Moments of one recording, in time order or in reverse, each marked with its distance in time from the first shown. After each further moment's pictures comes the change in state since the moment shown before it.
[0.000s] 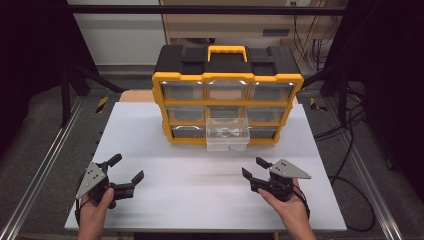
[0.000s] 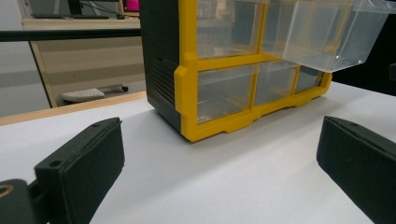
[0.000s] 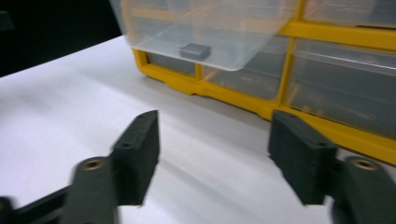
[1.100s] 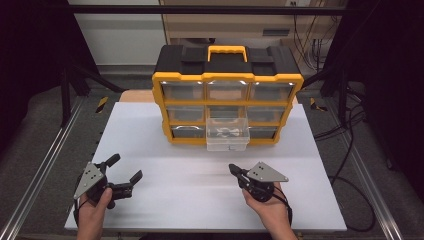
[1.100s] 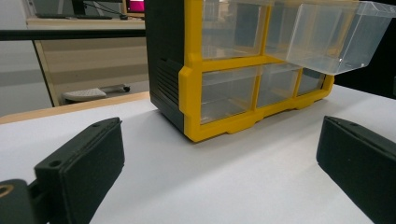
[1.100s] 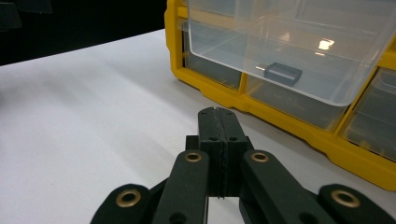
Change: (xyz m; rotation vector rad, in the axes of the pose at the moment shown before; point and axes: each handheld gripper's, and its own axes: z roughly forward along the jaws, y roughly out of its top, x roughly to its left) left arm 0.002 0.000 -0.002 -0.006 0.006 -0.010; right arm 0.039 0.006 0.026 -0.012 0.057 -0.123
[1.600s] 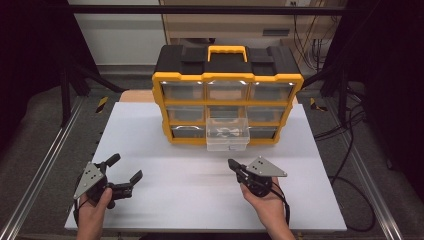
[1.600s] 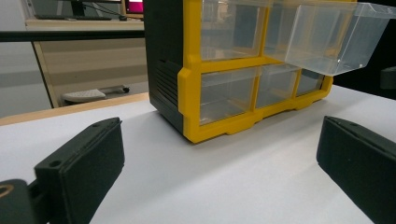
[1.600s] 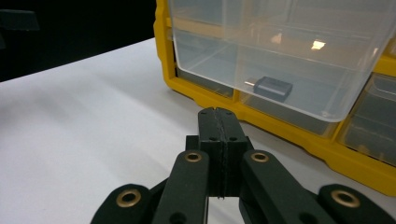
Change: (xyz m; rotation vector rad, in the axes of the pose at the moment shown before) left arm 0.000 0.001 -0.001 -0.003 -0.002 0.002; right arm -0.004 0.007 0.008 -0.015 -0.025 0.052
